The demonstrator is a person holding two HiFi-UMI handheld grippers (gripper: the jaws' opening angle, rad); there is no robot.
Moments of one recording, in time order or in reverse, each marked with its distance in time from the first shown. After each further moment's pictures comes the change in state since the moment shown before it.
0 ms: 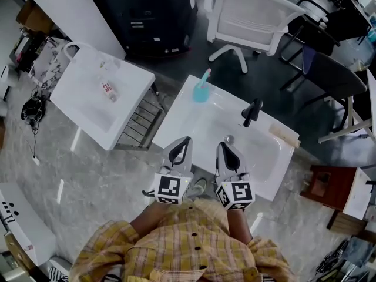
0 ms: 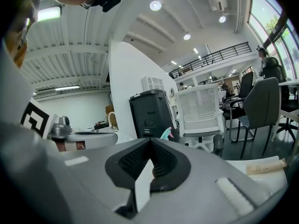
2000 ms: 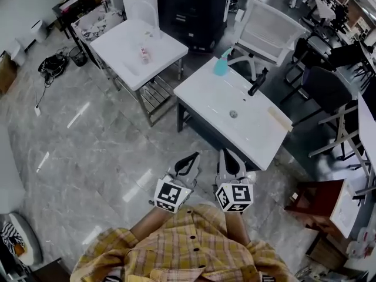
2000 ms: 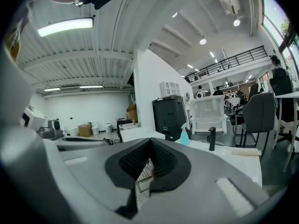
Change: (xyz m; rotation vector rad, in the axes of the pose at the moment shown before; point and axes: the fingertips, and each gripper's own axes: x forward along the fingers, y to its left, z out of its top) left arm -0.297 -0.191 -0.063 -0.057 -0.120 0.023; right arm -0.279 0.117 -0.062 -0.111 -0.023 0.178
